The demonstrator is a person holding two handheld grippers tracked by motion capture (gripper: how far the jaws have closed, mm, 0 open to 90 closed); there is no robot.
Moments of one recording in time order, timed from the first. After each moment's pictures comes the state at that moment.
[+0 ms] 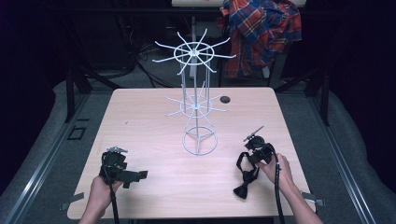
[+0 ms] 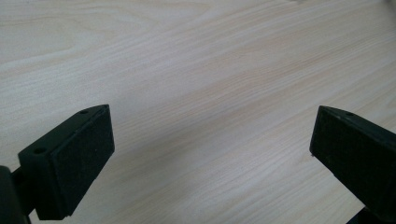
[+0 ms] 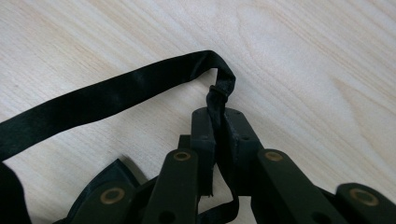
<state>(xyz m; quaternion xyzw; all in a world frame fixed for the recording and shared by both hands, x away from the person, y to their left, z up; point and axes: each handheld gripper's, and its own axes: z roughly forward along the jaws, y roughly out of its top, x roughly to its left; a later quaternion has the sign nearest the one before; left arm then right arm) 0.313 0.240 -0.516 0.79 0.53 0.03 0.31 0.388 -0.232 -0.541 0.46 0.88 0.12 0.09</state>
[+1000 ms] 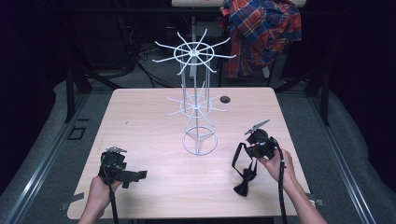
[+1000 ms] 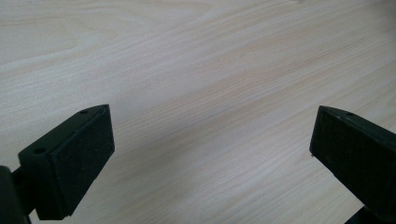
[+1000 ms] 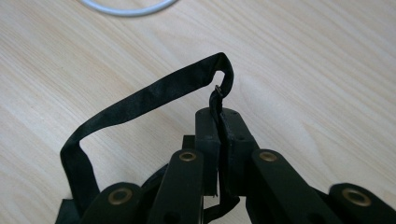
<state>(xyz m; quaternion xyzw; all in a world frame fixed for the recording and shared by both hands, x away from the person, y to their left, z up) 0.313 0.242 -0.516 0.79 0.53 0.03 0.31 0.375 -0.227 -0.494 0.43 0.87 0.21 0.13</state>
